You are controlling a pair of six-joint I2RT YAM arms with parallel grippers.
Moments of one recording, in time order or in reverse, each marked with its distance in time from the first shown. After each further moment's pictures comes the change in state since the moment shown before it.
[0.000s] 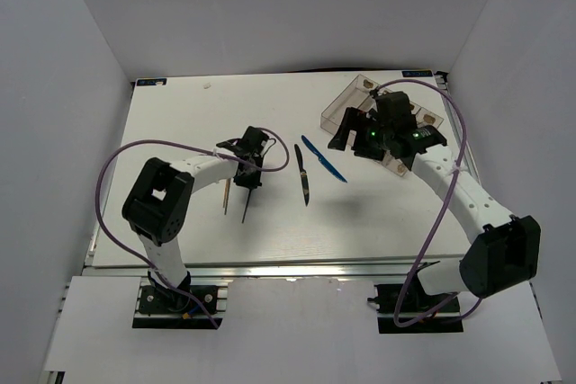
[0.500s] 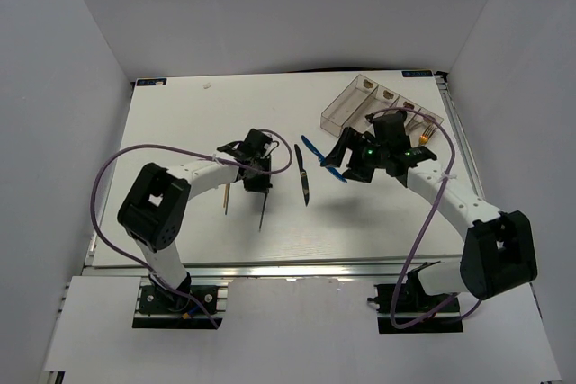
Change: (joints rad) left arm -0.045 -0.040 -0.028 0.027 0.094 -0.153; right arm -0.011 -0.022 -0.227 0.182 -0.170 0.151
